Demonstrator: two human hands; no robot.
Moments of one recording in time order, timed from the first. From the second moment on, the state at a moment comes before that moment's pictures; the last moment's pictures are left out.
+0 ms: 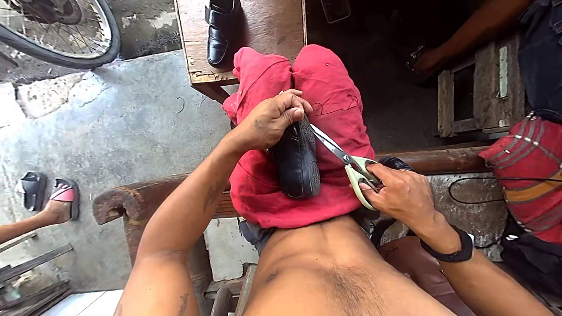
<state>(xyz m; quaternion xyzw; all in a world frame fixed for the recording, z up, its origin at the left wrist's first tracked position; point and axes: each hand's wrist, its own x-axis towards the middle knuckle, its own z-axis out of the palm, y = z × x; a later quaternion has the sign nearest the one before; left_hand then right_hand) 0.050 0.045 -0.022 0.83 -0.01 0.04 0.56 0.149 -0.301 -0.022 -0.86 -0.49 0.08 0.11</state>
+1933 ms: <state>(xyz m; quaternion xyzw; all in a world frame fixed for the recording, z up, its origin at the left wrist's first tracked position) -0.111 0.133 -0.008 0.83 0.51 -0.04 0.23 0.188 -0.481 -0.101 -0.99 -0.04 0.13 0.01</state>
